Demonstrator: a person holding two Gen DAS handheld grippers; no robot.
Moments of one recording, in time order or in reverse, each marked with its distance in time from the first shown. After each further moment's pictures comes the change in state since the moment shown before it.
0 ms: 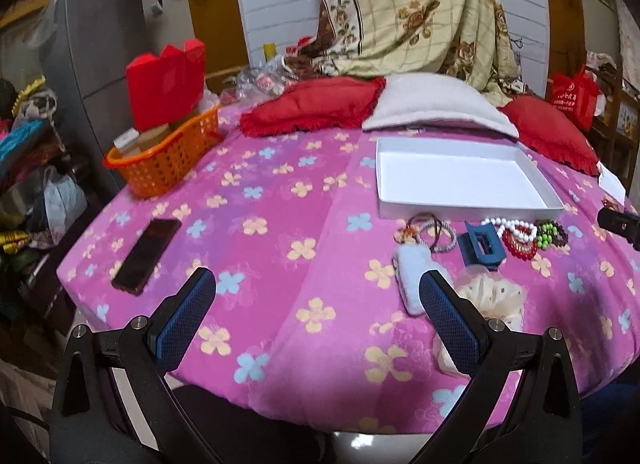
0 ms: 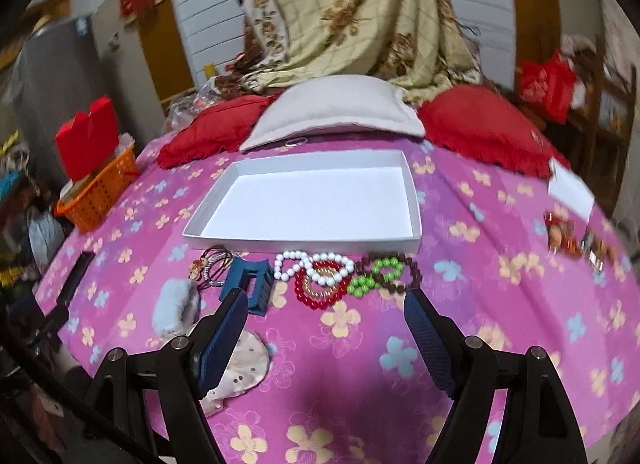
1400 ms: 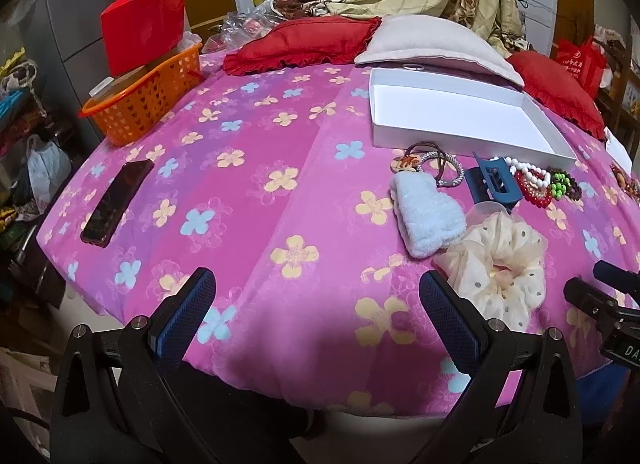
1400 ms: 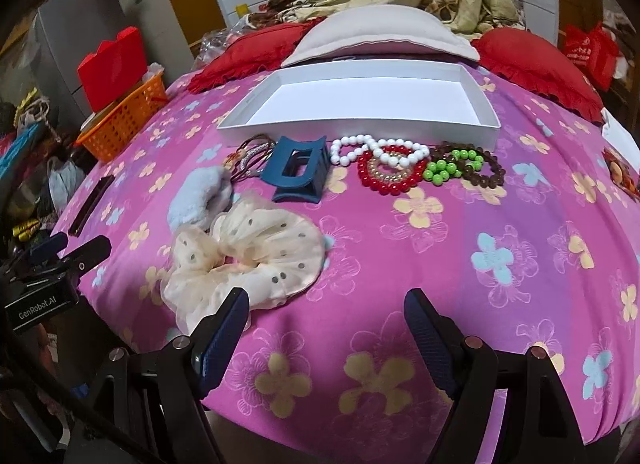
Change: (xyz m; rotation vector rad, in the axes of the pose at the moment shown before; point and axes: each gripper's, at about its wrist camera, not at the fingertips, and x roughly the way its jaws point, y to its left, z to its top) left arm 0.045 -0.011 -0.031 0.003 0.167 -0.024; right arm 0.045 0.042 -0.072 -0.103 0.179 0.117
